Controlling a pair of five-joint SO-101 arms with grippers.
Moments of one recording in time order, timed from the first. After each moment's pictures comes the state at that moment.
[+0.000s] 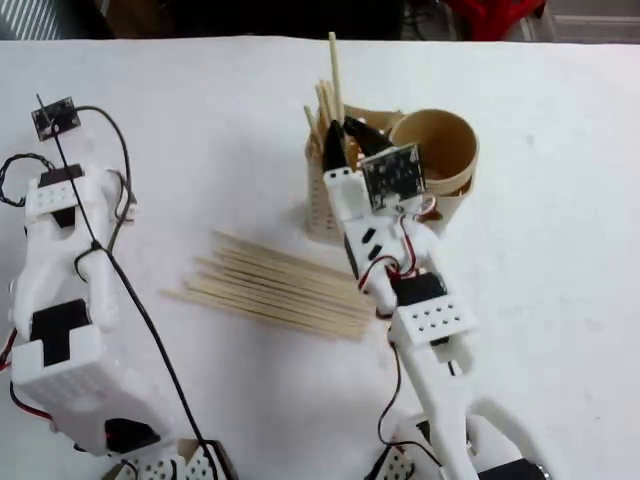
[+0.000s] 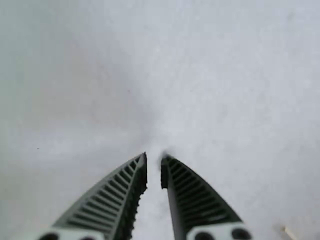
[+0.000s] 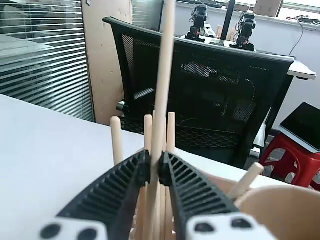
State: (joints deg) left arm -25.2 15.1 12.9 50.9 10.3; right arm -18.7 -31.8 58.8 -14.9 8.8
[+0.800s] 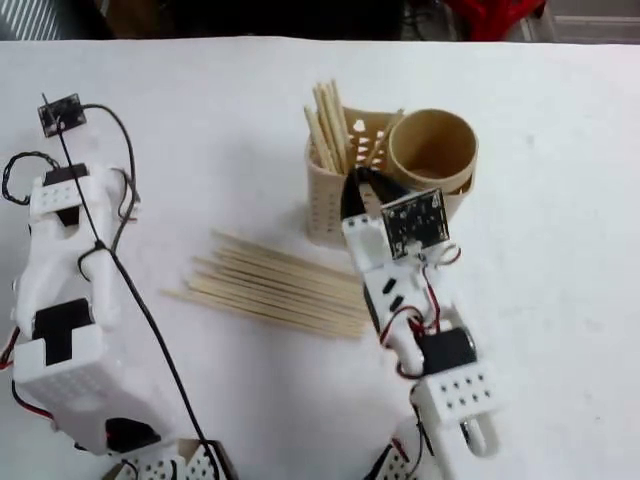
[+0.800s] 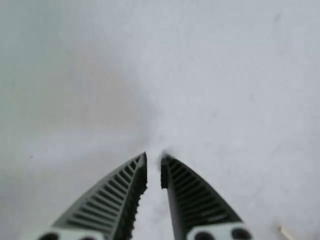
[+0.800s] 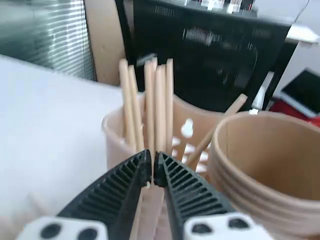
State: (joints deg) left arm -24.2 15.1 12.9 49.8 9.2; right arm -18.6 -62.4 70.2 11.2 9.1
